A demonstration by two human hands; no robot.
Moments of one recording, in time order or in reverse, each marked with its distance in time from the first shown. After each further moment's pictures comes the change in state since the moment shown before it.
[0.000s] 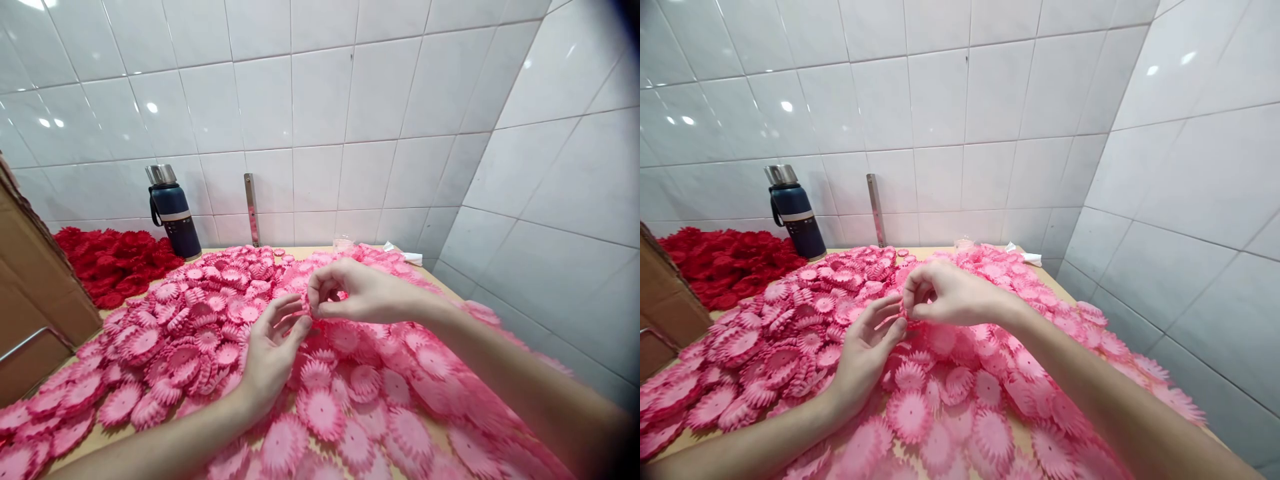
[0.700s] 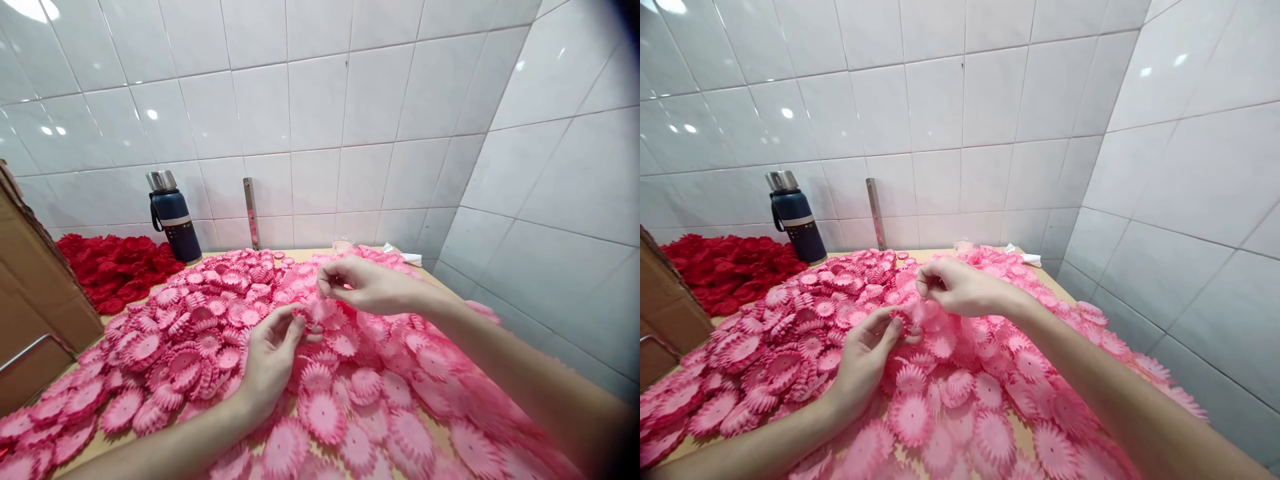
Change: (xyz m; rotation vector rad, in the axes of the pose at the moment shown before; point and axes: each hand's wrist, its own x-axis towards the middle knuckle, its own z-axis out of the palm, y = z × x) left_hand 0.001 0.001 0.000 -0.018 -0.045 -0.050; right_hand 0.001 0.017 -0.011 -0.106 0.062 0.006
